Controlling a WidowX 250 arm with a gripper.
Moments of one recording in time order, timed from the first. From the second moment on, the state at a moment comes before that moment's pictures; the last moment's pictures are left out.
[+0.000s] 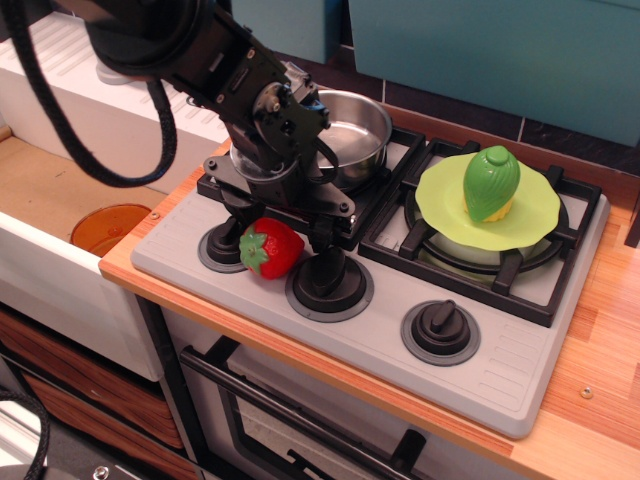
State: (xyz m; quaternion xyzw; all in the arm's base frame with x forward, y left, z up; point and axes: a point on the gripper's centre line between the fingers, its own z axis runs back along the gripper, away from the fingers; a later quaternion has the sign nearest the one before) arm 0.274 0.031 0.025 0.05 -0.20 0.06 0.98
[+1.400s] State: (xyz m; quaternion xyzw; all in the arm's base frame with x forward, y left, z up) arm 0.259 0.018 0.032 0.08 -0.19 0.09 0.97
